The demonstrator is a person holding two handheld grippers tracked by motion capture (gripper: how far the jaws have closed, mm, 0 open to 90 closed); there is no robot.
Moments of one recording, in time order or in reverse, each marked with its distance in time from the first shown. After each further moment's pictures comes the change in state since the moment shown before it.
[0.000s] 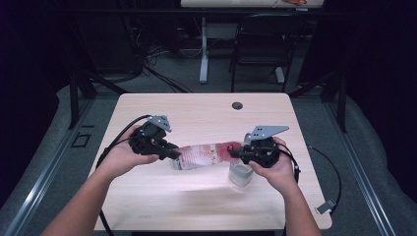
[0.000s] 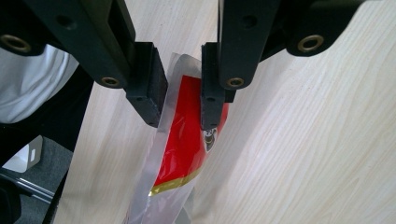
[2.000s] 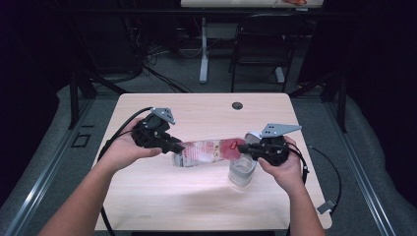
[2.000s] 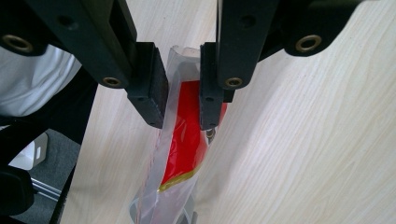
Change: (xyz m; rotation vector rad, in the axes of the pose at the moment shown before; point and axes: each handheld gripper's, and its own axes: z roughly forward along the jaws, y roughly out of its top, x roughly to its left) left arm -0.001 0.021 -0.010 0.002 -0.011 0.016; right arm -0.013 -0.006 -0.018 -0.046 -0.032 0.044
